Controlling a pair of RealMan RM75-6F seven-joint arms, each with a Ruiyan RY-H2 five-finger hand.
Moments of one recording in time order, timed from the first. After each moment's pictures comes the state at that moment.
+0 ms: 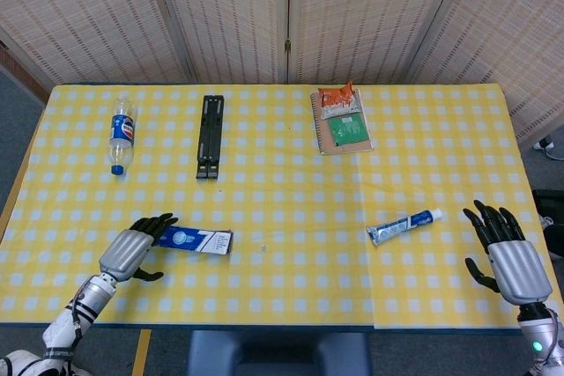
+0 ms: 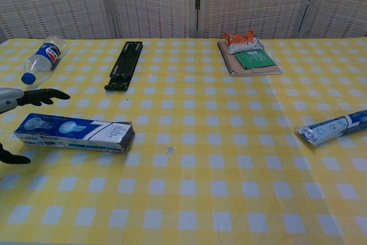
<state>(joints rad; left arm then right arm) -0.45 -1.32 -0.04 -1.50 1.51 0.98 0.00 0.10 -1.09 0.02 -1.59 -1.57 1.42 -0.03</state>
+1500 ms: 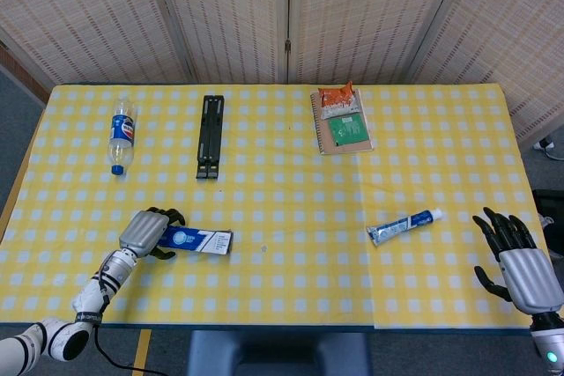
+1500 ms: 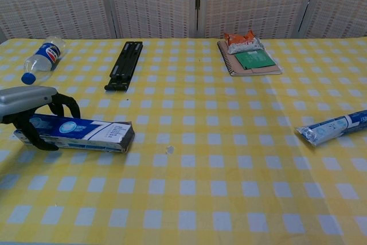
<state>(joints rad) -0.59 -1.45 -0.07 -1.33 1.34 0.87 0.05 0.07 -1.05 -0.02 -1.59 -1.58 1.45 0.03</state>
